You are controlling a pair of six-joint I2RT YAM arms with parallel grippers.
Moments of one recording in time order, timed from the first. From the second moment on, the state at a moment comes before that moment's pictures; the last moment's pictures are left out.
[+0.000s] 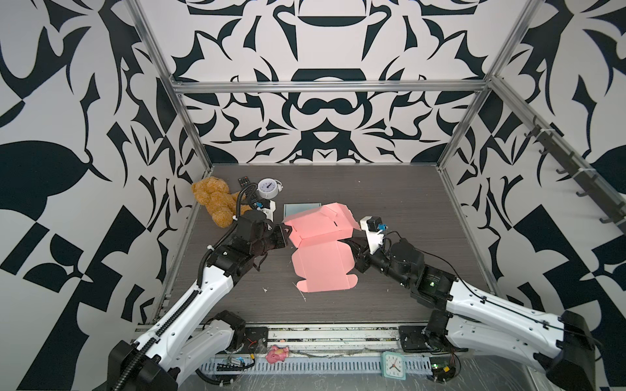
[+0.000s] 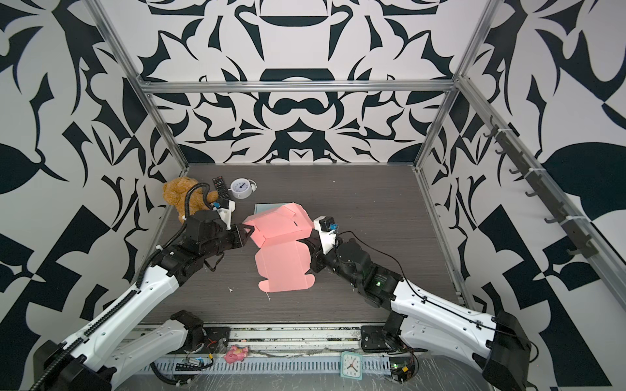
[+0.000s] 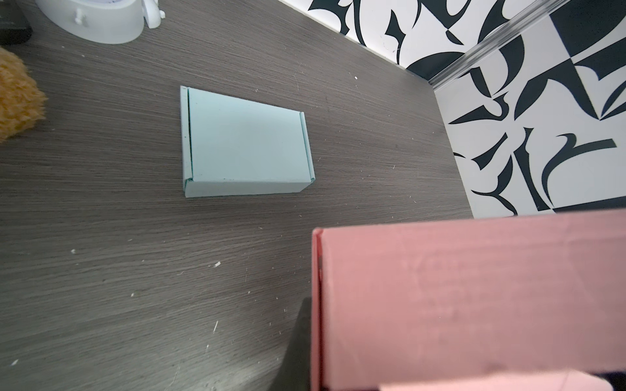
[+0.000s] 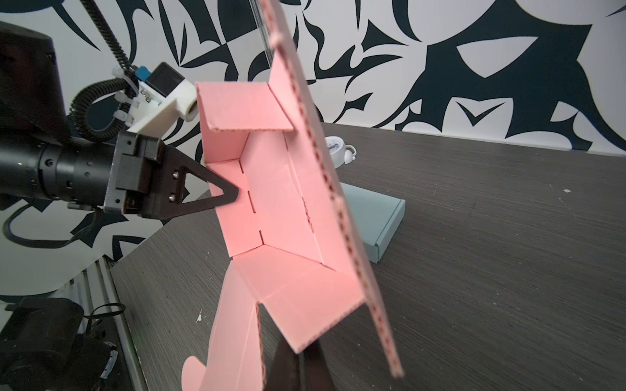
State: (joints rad) left arm -0.48 0.95 0.75 -0.38 0.19 -0.60; right arm 0.95 0.90 0.58 0.10 0.11 0.34
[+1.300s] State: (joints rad) left arm -0.48 0.90 0.72 -0.42 0.16 -0.50; right arm 0.95 0.90 0.71 -0.09 0.26 0.31
